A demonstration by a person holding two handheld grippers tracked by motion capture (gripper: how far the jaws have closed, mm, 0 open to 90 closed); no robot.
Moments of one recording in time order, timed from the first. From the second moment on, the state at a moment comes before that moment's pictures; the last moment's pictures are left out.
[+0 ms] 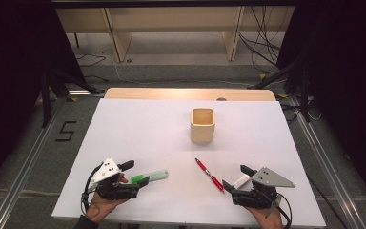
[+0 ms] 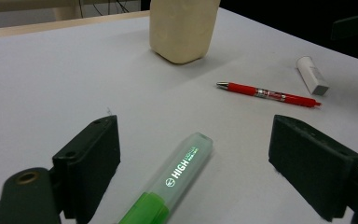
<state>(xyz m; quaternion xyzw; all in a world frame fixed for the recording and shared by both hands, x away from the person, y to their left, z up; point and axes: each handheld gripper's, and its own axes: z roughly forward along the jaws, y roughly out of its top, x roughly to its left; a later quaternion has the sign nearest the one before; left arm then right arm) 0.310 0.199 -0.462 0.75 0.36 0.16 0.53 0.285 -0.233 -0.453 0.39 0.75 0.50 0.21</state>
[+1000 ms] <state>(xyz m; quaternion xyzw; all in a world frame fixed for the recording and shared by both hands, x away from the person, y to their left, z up) 0.312 0.200 -0.462 0.75 0.36 0.16 0.53 0.324 -0.240 -0.440 0.41 0.74 0.49 0.22</state>
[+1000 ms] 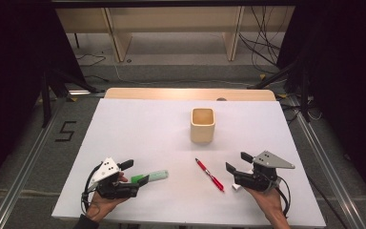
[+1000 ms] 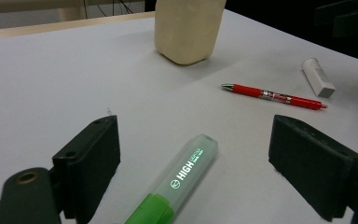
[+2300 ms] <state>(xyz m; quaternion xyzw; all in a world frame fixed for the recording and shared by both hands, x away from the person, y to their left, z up) 0.312 0.200 -0.463 0.75 0.36 0.17 0.53 0.475 -0.205 -0.447 0.50 0.74 0.40 0.19</state>
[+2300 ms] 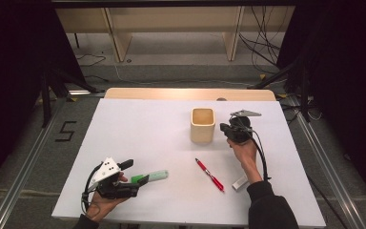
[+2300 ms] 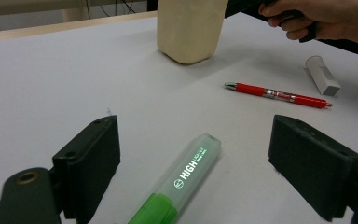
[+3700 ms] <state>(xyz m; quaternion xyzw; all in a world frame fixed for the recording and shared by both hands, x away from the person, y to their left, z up) 0.312 0.198 -0.463 0.75 0.36 0.17 0.52 0.496 -0.158 -0.468 0.51 0.76 0.36 0.17</state>
